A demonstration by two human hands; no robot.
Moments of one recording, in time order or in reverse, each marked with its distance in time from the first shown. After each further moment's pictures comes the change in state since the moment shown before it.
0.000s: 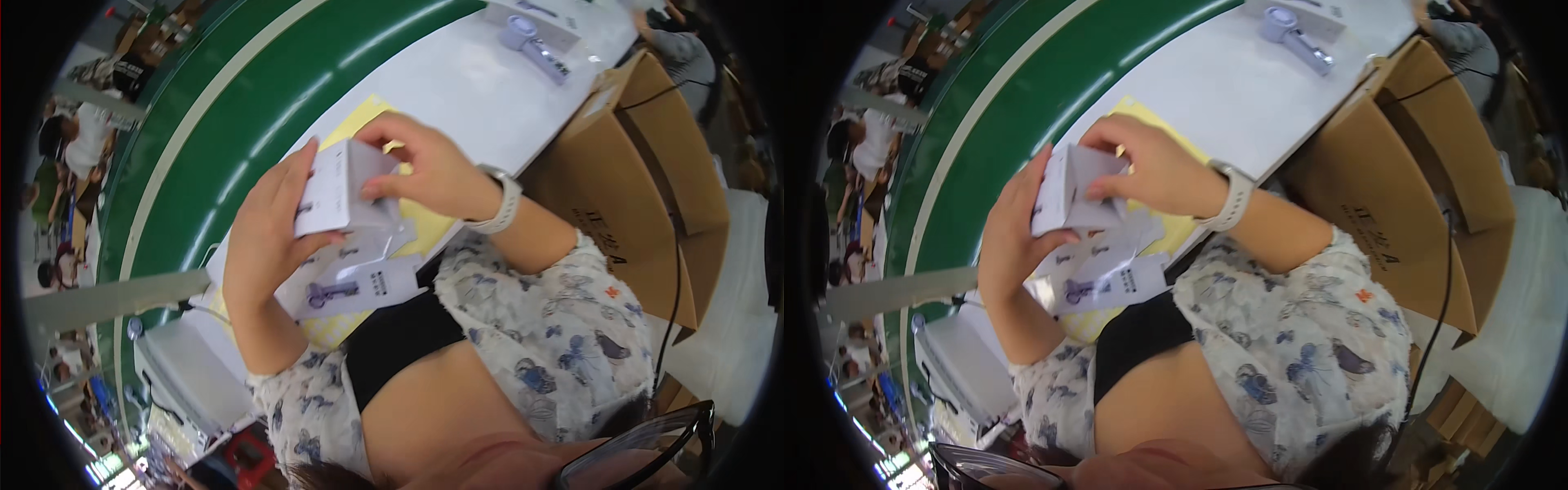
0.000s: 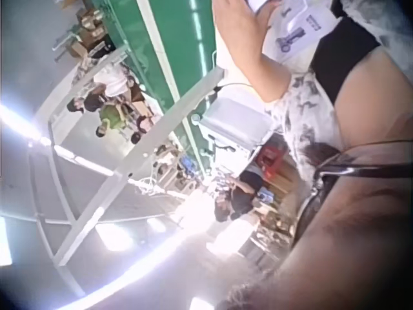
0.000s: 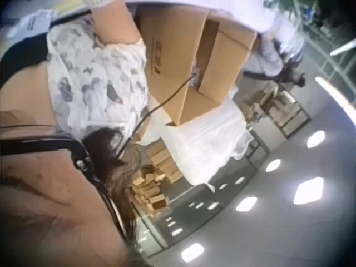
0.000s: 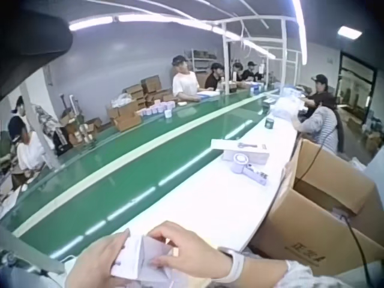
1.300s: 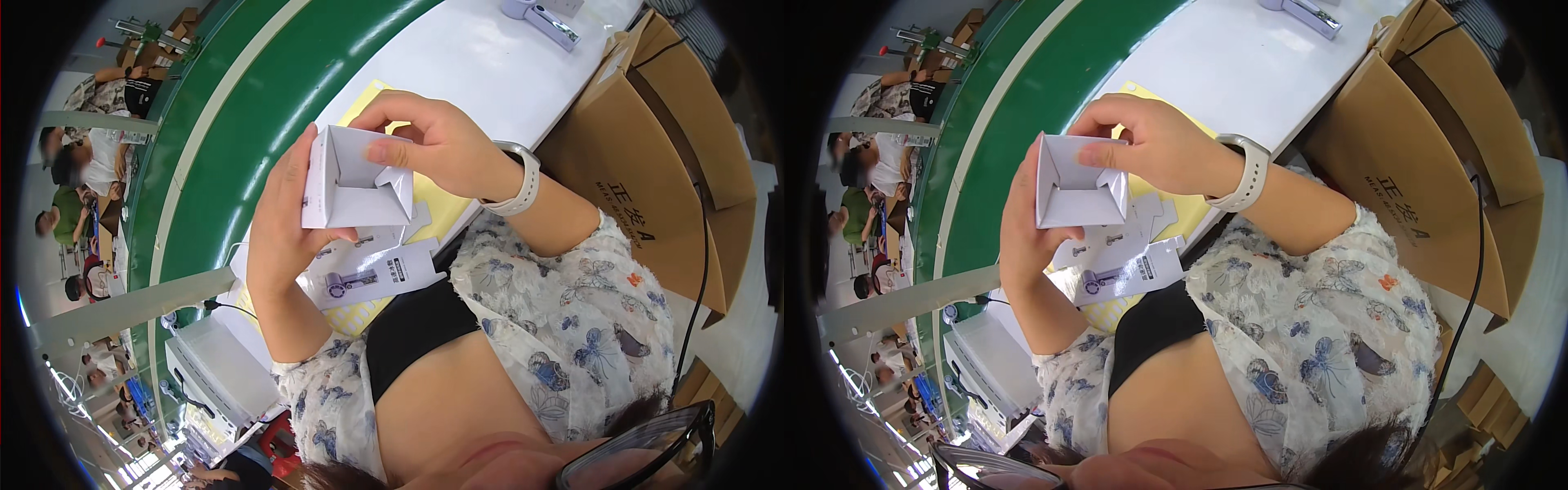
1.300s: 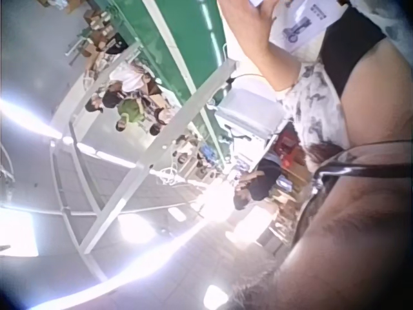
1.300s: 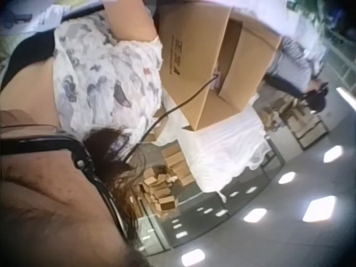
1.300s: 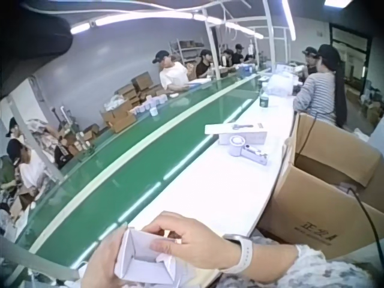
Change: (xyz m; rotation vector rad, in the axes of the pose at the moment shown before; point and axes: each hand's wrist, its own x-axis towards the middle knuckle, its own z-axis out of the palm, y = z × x) left_hand 0.002 -0.008 0.018 -0.245 0.034 -0.081; right_hand -0.003 0.000 -0.004 0.252 0.023 -0.111
